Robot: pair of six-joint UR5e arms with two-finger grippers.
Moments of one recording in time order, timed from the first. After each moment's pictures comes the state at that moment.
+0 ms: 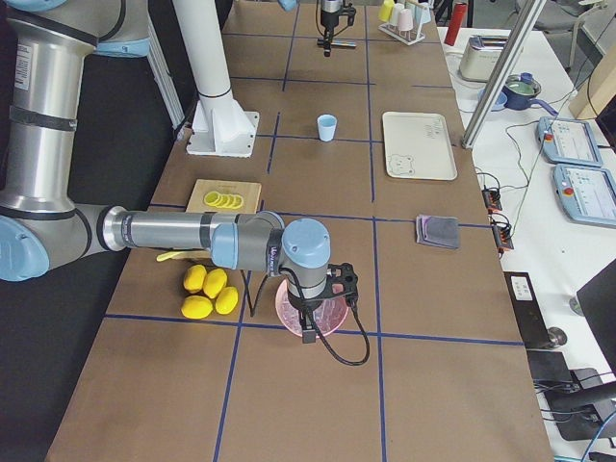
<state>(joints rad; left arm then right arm) -0.73 -1.99 -2.12 -1.25 -2.07 -0.95 1.62 -1.79 1.83 -1.65 2.29 -0.23</state>
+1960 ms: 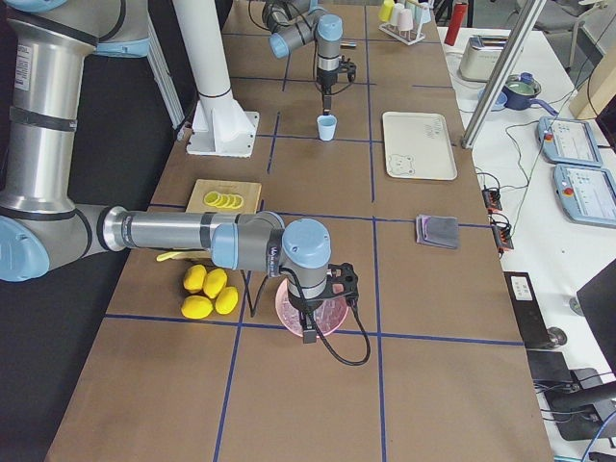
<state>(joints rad) -0.52 -2.45 -1.65 -1.37 -1.94 -1.28 1.62 -1.79 1.83 -1.65 2.29 -0.23</state>
